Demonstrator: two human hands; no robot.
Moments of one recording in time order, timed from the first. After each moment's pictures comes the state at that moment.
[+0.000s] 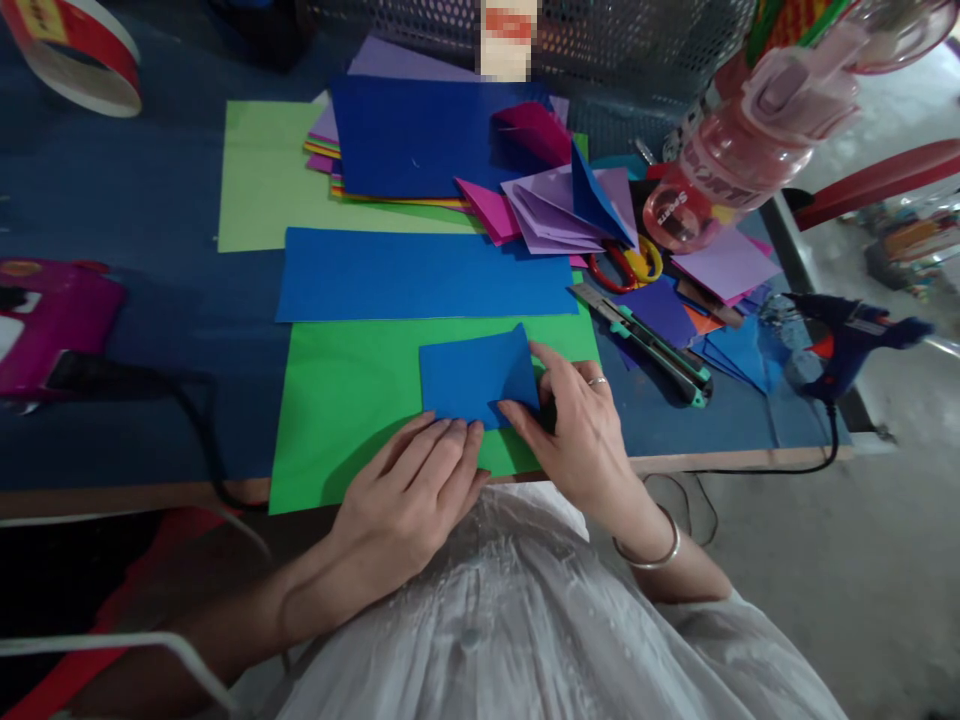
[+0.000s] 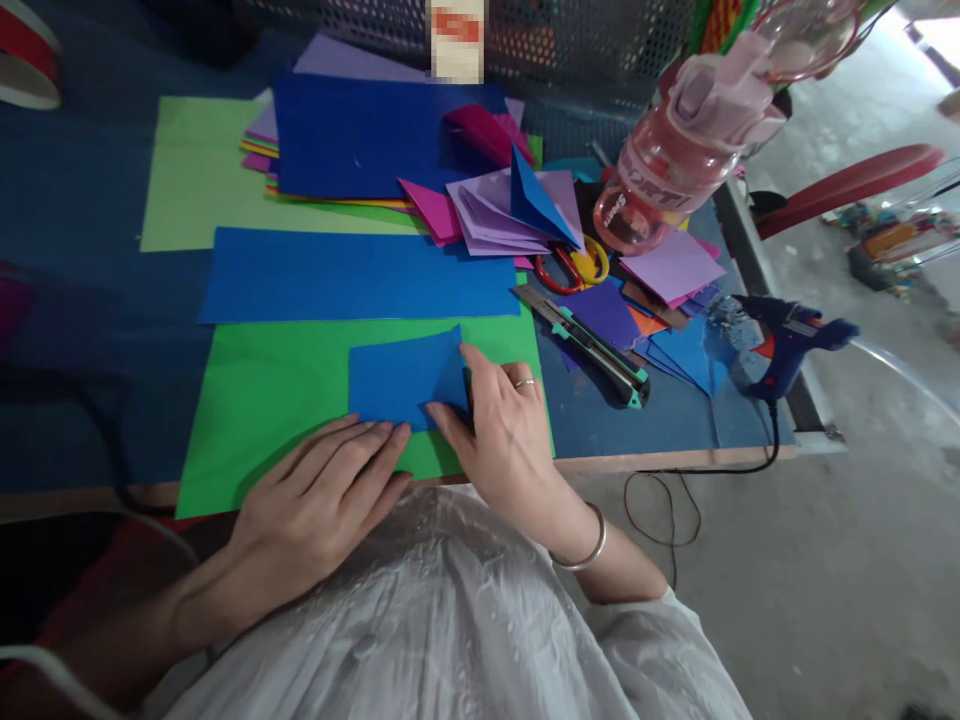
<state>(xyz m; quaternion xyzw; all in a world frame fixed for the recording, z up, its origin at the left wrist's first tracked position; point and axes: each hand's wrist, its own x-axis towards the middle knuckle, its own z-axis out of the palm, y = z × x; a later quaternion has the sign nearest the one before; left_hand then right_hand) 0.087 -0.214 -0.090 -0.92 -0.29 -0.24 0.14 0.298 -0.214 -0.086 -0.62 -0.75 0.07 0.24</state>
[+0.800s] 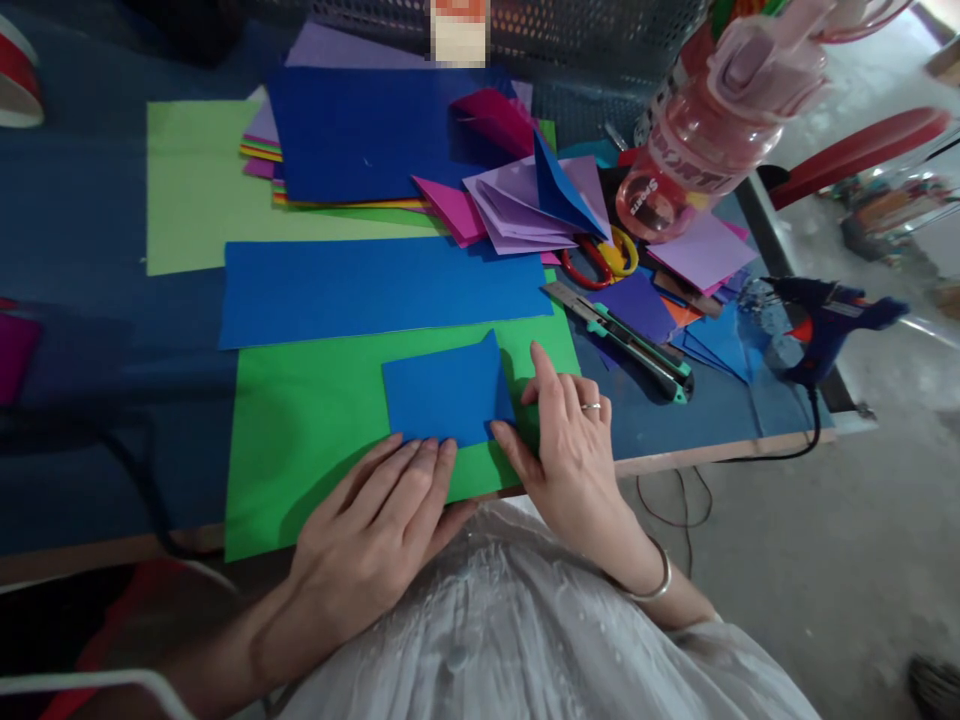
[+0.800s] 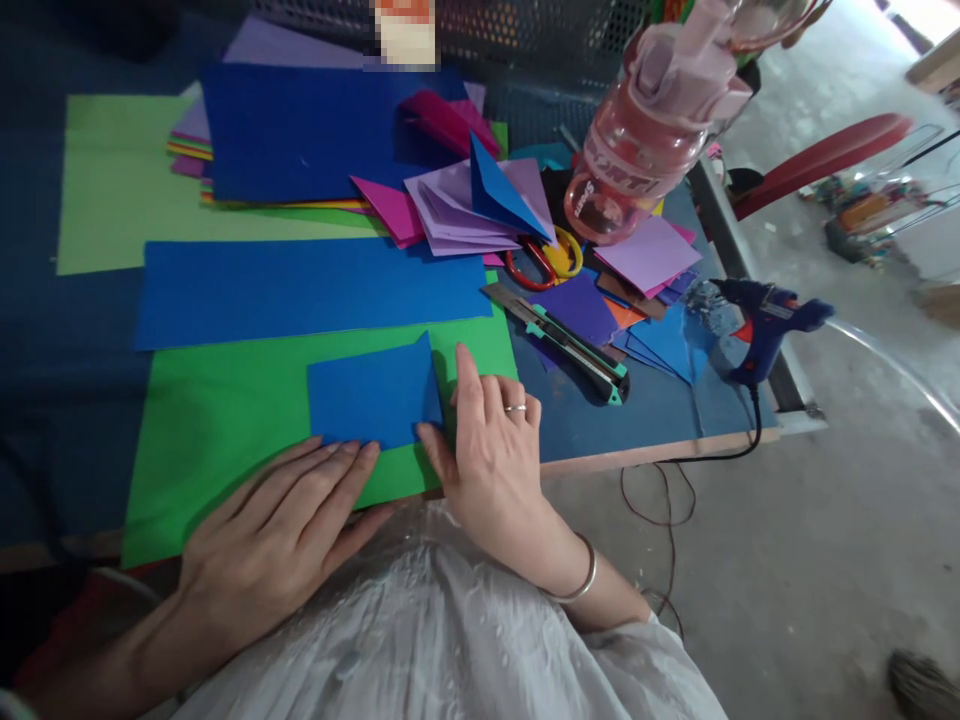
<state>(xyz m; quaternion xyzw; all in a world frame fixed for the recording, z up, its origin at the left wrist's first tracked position) 0.082 -0.210 -0.091 -0.93 -0.26 -0.23 0.12 0.298 -0.231 -0.085 -0.67 -0.72 0.05 0.20</state>
